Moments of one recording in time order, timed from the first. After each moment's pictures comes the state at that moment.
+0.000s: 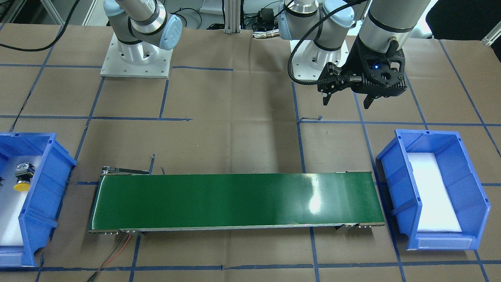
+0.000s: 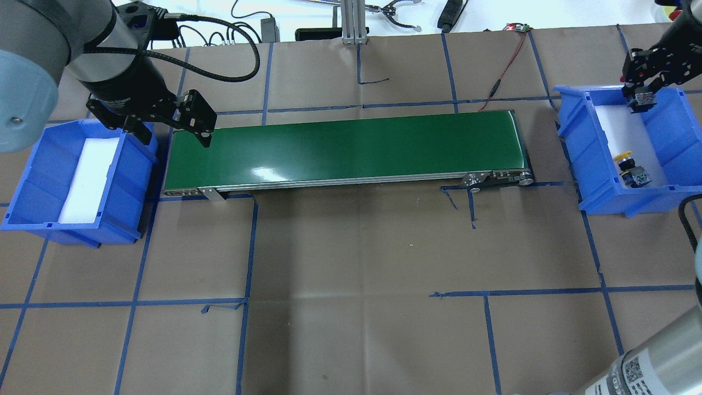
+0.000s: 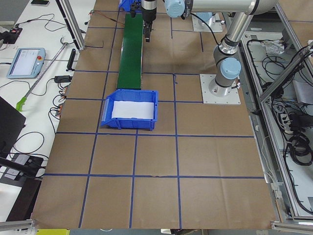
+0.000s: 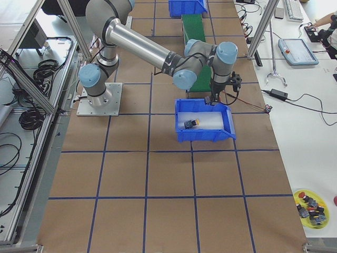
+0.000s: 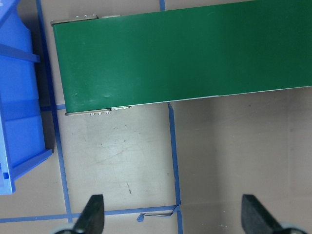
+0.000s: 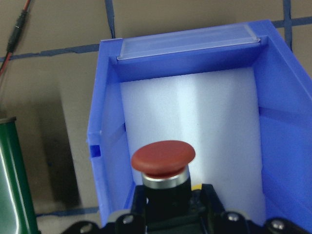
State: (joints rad) left arm -1.54 -1.54 -1.62 -1.53 1.58 0.12; right arm 1.10 -1.13 1.40 -1.87 -1.54 -0.36
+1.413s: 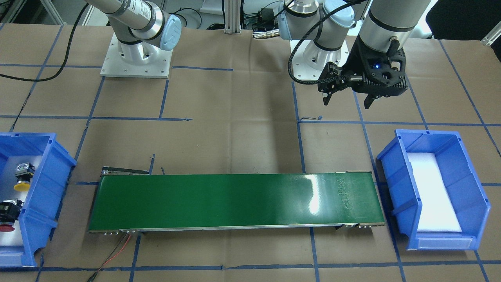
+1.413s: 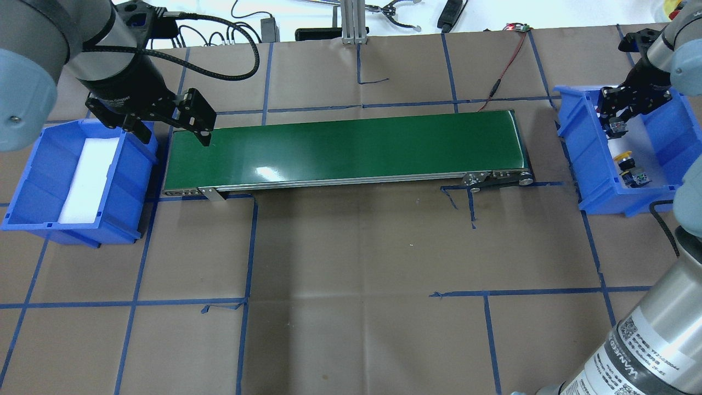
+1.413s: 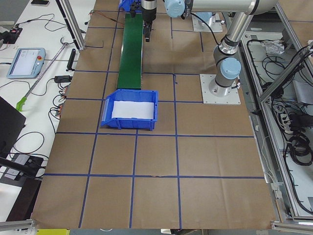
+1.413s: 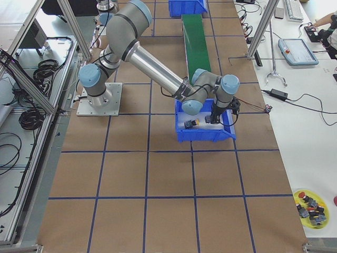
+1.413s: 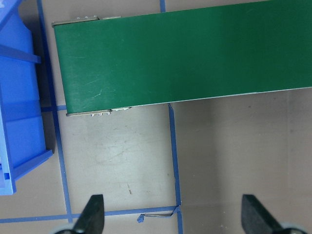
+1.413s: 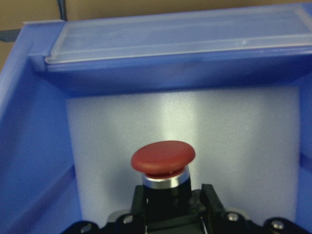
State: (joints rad) left arm -1.54 -1.54 -1.61 -1.53 1.58 0.12; right arm 1.09 -0.96 1.41 -1.99 -1.55 -0.42
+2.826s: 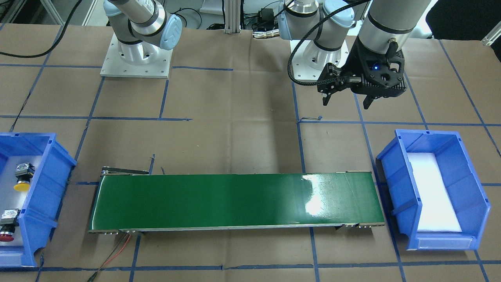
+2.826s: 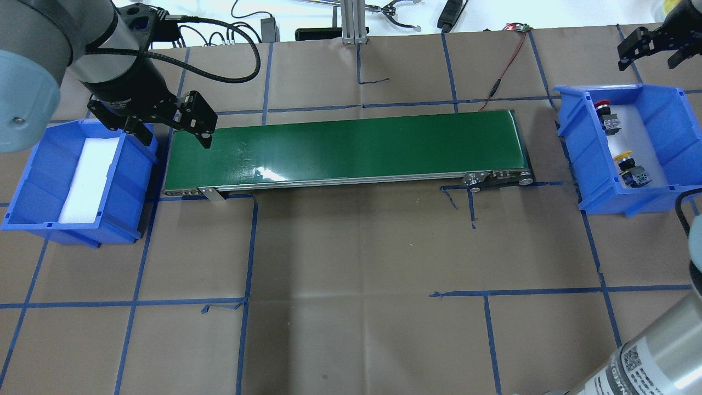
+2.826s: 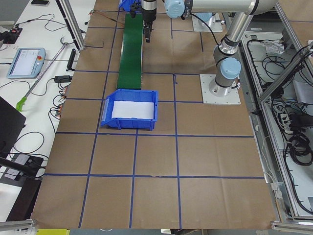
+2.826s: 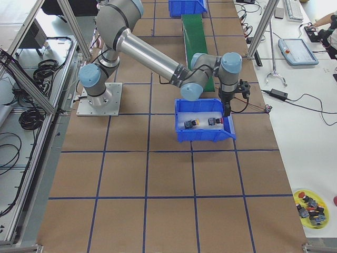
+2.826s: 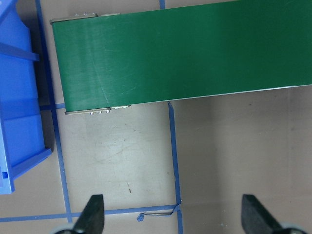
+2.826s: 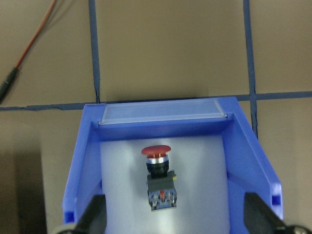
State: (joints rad) left arm -1.54 -1.54 -1.62 -1.53 1.58 0.12; right arm 1.11 -1.13 1.35 -1.99 -1.54 -0.41
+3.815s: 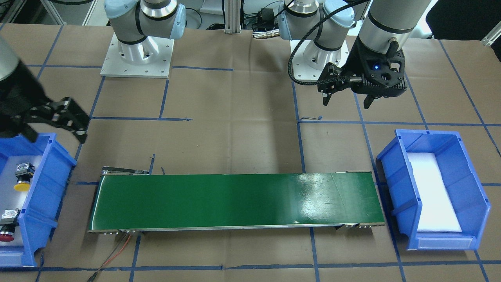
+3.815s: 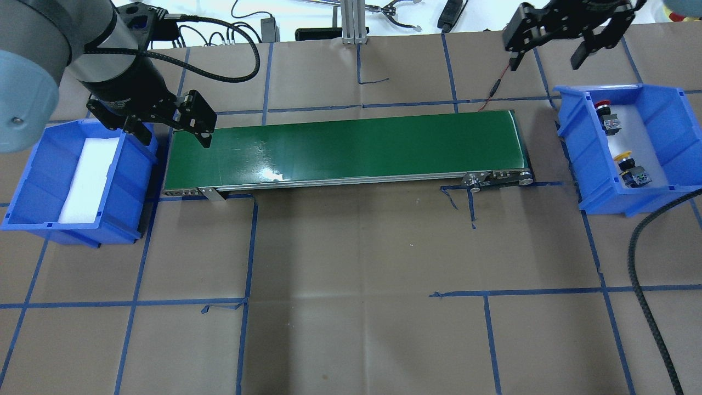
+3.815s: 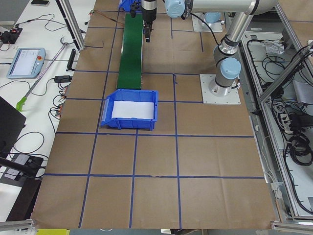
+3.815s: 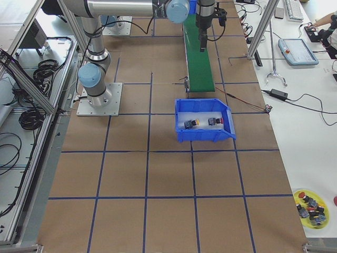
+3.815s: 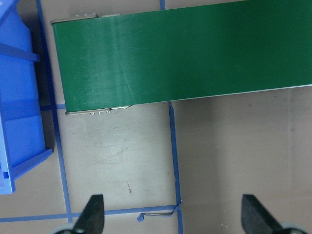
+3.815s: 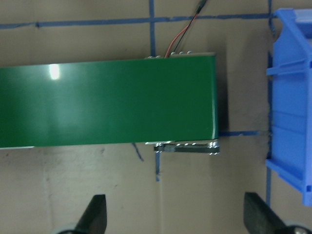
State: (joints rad) left arm -1.54 -1.54 -1.62 -1.53 1.58 0.12; right arm 1.54 -1.44 1.40 -1.57 -1.55 -0.01
